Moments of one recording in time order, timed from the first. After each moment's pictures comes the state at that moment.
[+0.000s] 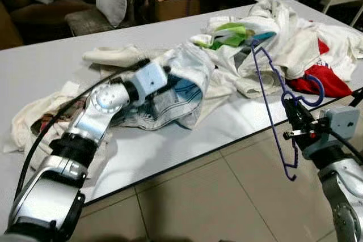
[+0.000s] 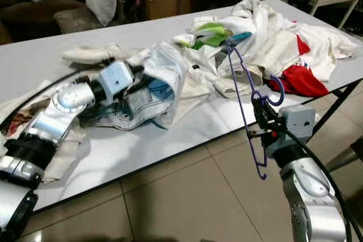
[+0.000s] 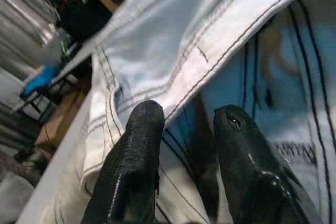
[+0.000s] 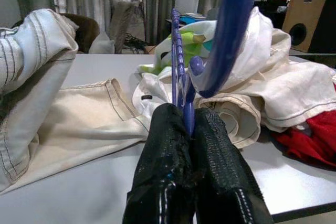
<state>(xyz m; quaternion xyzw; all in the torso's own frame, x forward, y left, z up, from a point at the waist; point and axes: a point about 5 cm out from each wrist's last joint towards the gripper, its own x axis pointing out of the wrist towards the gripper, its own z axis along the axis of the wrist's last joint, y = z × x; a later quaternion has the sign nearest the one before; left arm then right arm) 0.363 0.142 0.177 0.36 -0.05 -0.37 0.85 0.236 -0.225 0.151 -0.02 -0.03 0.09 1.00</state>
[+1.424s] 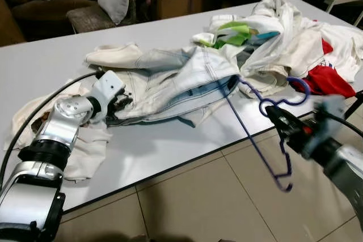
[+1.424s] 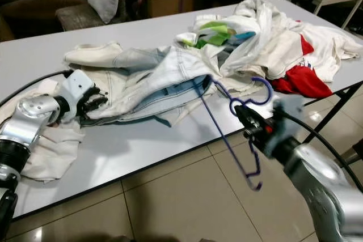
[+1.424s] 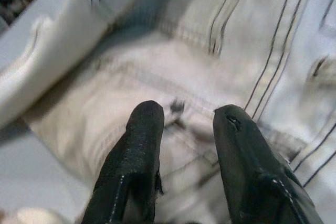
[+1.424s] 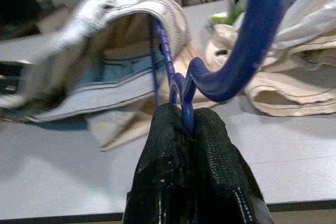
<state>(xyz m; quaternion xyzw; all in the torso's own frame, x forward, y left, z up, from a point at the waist) 0.360 0.225 0.144 0.28 0.15 -0.27 0.91 0.235 -0.219 0.162 0.09 0.08 0.22 0.97</state>
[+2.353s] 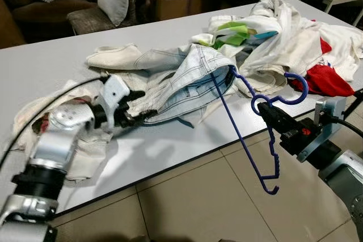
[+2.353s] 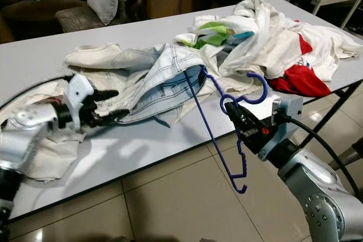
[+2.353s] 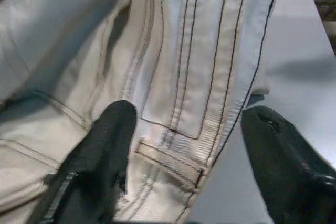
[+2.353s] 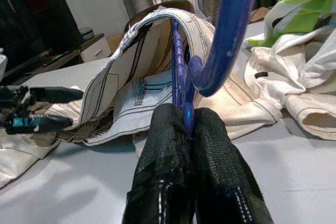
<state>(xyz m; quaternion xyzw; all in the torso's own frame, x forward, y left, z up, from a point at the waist) 0.319 0.191 0.150 0.16 0.10 -0.40 0.89 0.232 -0.205 0.170 0.13 0.05 0.27 0.95</state>
